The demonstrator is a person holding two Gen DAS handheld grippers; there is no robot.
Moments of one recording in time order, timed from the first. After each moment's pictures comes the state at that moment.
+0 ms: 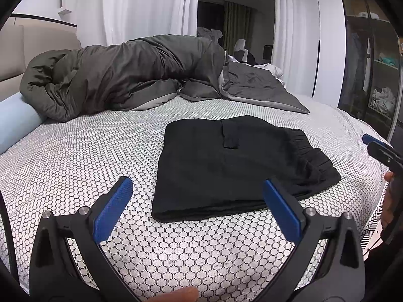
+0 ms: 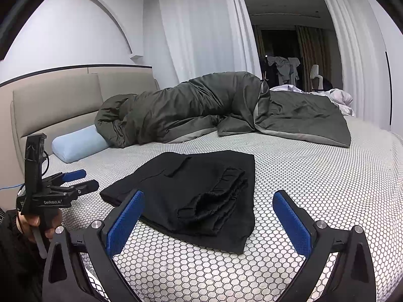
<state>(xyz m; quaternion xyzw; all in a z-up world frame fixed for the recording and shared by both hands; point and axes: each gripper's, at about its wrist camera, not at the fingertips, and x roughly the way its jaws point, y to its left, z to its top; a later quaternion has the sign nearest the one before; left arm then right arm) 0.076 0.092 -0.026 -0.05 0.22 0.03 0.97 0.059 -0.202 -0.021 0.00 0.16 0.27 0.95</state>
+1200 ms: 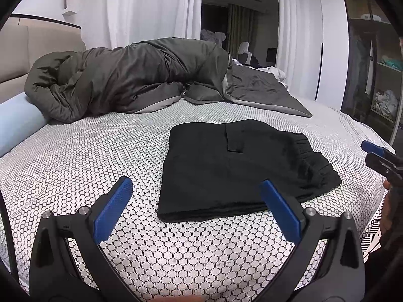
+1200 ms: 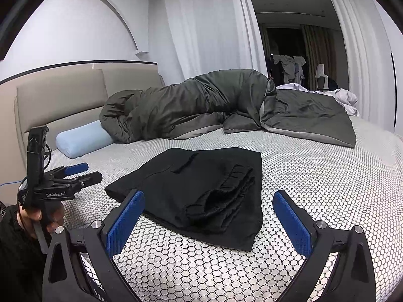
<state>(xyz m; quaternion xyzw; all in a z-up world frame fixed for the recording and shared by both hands) 0.067 0.099 -0.019 -0.05 0.21 0.03 0.98 0.054 -0.190 -0.024 -0.01 0.17 0.28 0.94</state>
